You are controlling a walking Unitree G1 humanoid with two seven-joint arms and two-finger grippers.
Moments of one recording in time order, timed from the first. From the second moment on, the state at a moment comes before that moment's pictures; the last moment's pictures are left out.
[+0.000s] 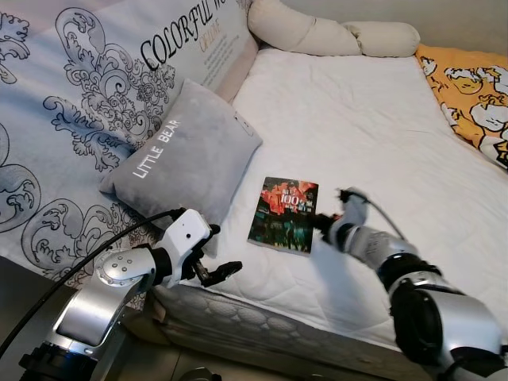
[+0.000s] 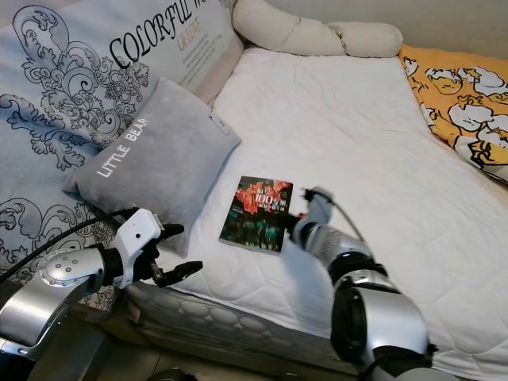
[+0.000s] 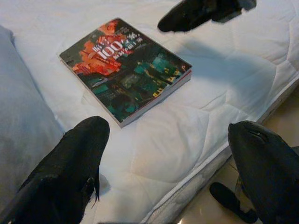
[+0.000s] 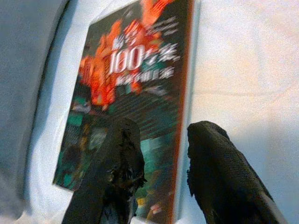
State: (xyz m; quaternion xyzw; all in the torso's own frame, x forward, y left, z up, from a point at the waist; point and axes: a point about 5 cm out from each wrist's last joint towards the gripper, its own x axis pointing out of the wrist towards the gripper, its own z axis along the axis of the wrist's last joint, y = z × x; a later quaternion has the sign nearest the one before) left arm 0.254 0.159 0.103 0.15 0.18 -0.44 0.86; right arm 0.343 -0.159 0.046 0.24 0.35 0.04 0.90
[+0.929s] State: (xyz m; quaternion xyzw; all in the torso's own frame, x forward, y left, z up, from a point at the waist) left arm 0.270 0.175 0.109 0.04 0.07 -0.12 0.99; right arm 0.280 -0.166 0.097 0.02 0.04 -0.01 1.00
